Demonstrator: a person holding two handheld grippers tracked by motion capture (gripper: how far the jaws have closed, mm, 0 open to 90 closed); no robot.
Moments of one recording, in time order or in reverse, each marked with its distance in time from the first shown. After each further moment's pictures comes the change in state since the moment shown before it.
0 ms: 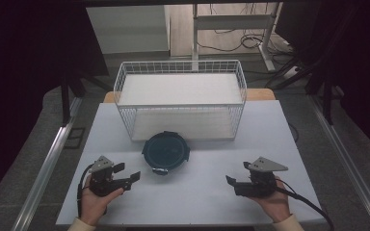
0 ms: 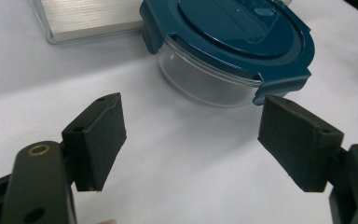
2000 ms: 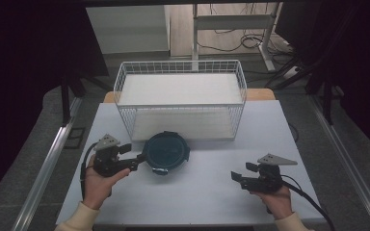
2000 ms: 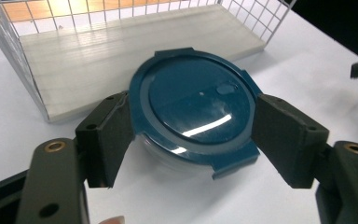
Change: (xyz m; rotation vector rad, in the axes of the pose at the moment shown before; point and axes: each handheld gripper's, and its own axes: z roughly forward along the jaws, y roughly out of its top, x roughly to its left) left arm -0.025 0.076 -0.010 -0.022 0.004 0.029; right arm -0.024 -0.005 0.001 -0.001 0.076 0.206
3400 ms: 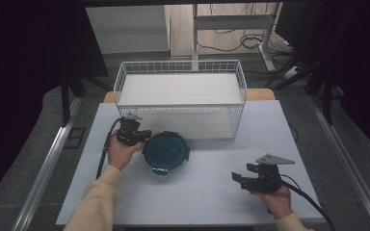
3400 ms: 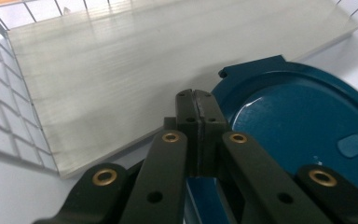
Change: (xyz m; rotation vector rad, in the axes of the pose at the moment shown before) left arm 0.044 0.040 0.105 0.203 0.076 0.033; right arm -0.004 -0.003 0.005 0.048 -0.044 -0.011
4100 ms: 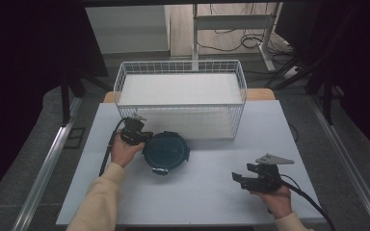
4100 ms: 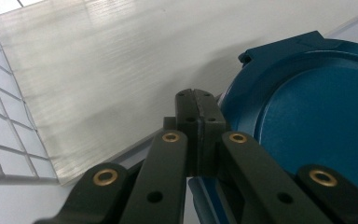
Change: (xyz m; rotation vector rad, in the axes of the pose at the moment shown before) left arm 0.005 0.000 0.018 0.058 0.013 0.039; right arm -0.001 0.000 0.001 0.009 -0.009 -0.007
